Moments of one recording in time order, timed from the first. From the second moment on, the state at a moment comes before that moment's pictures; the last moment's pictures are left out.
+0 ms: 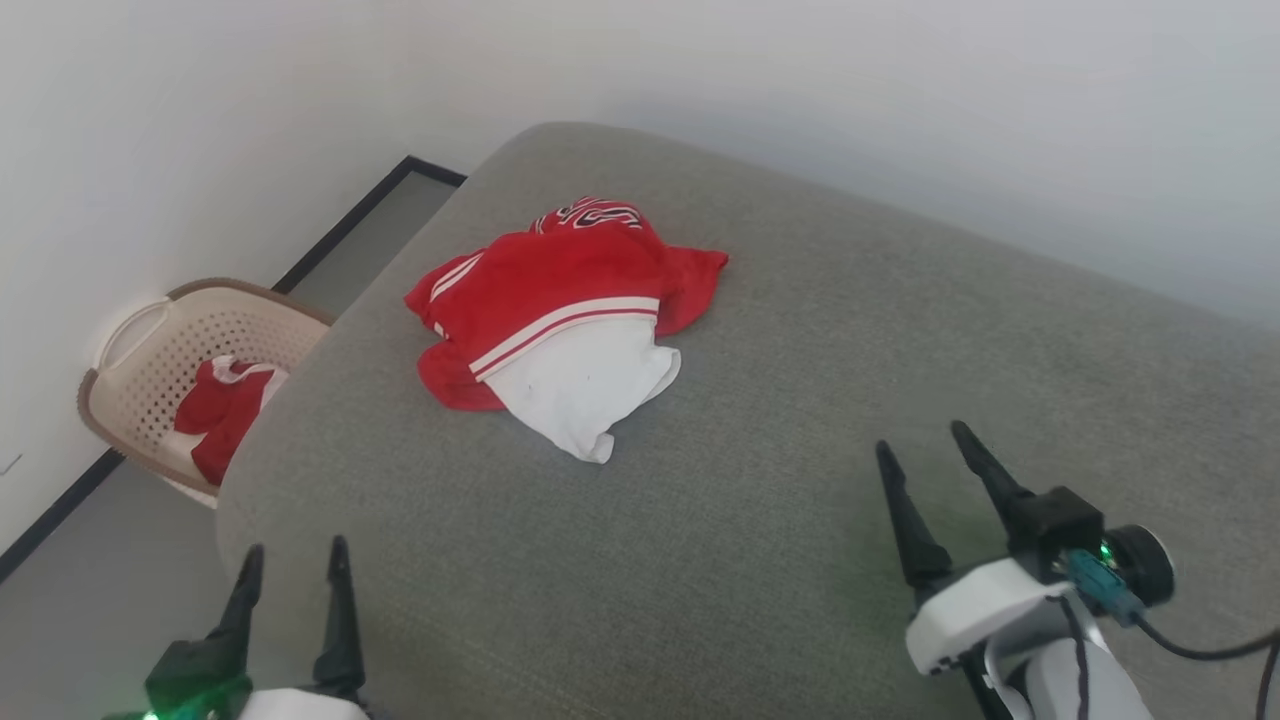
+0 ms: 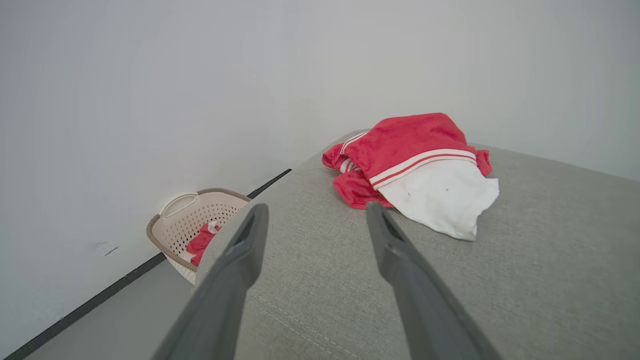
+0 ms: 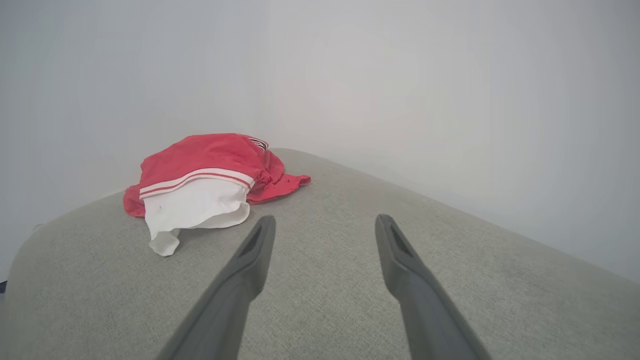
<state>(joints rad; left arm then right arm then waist) 0.08 0.05 0.15 0.16 -0.10 -0.05 -0.26 -0.16 -0.06 0.09 0.33 0.06 0.13 -0.26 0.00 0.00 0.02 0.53</state>
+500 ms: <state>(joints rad) 0.08 0.05 0.10 0.15 -0.14 -0.04 -0.26 -0.17 -0.08 0.10 0.35 0.09 0.13 -0.26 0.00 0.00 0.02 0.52</state>
